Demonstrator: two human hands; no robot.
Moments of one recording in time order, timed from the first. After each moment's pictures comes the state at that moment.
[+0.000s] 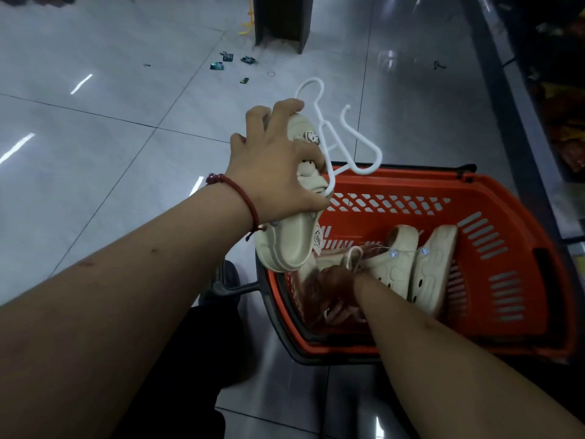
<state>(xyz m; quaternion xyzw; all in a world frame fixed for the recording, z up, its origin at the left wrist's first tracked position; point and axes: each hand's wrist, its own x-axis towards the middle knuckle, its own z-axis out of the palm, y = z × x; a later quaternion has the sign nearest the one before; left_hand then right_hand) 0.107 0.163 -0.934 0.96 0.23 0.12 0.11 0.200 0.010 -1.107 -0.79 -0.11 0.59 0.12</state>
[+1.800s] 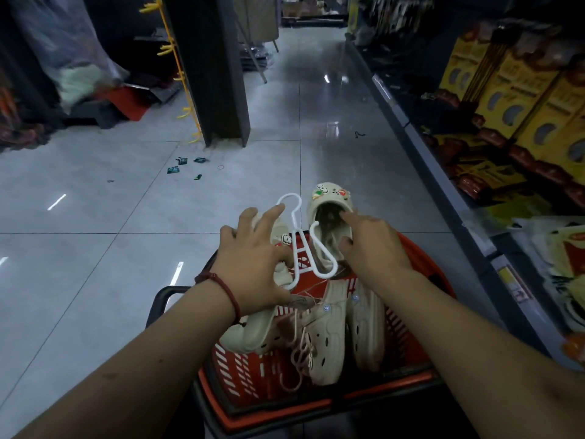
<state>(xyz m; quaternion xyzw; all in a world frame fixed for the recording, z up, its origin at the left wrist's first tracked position) 0.168 0.069 -0.903 0.99 0.14 0.00 -0.04 0.316 -0.085 -0.914 -0.92 -0.34 -0.02 0.18</state>
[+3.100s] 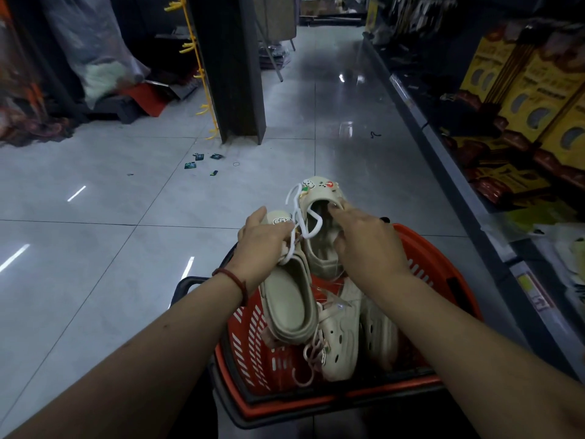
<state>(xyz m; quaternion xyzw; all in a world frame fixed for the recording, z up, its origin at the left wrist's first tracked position) 0.171 0.082 -0.911 0.77 0.35 0.12 0.52 0.284 -0.065 -0.909 -0.88 -0.42 -0.08 0.19</state>
